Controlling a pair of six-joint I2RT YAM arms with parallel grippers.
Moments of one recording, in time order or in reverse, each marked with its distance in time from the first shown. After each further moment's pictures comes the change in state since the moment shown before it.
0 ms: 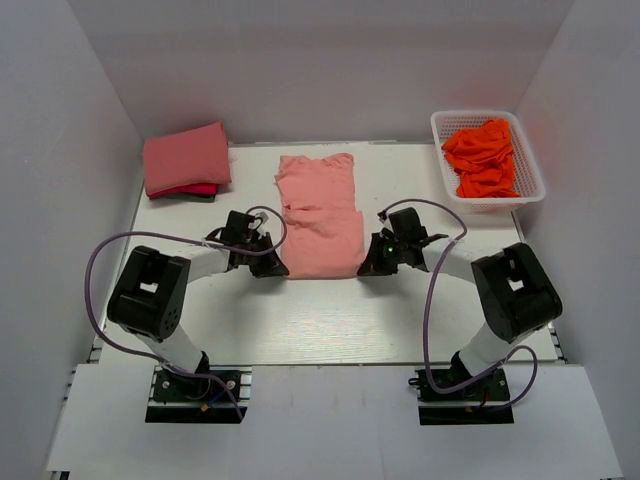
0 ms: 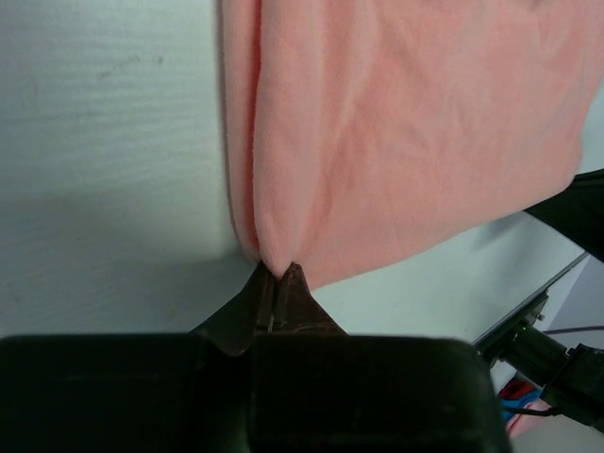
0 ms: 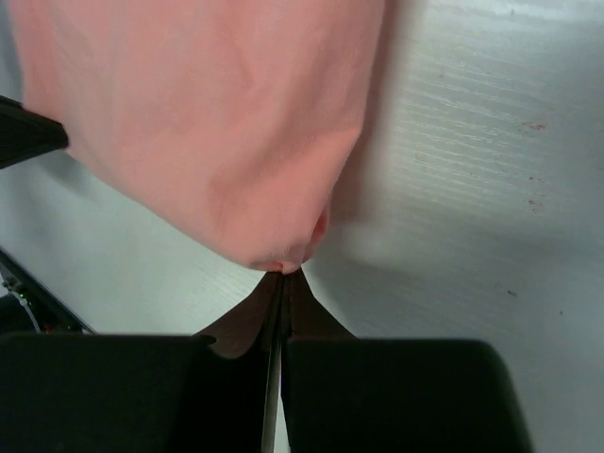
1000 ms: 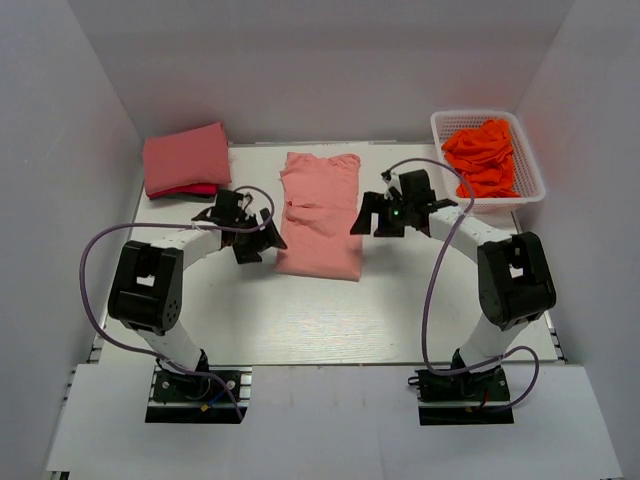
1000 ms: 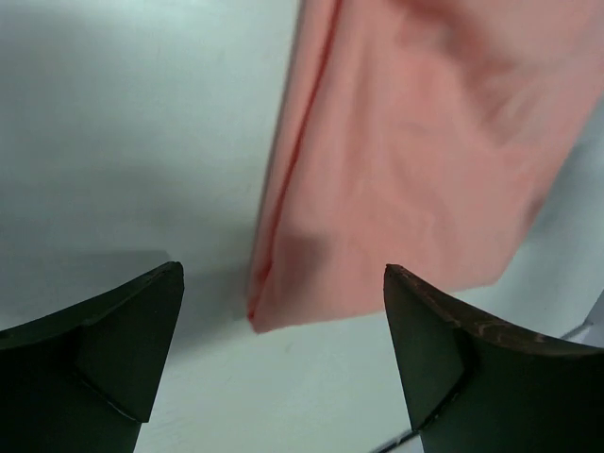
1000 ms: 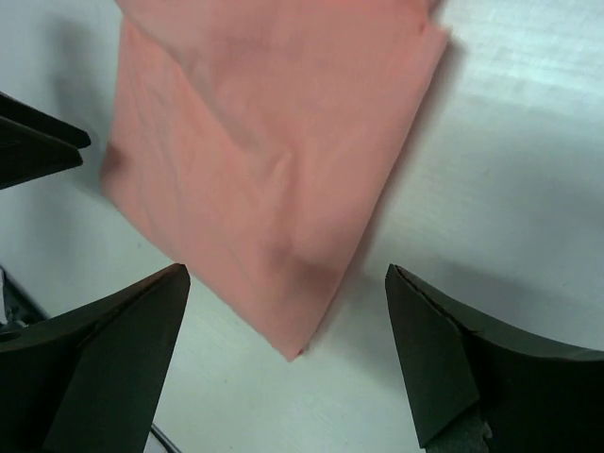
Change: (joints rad) left arm 0.103 0.029 0.223 -0.194 -0.094 0.047; right arm -0.108 0.069 0.349 -0.145 -0.042 -0.196
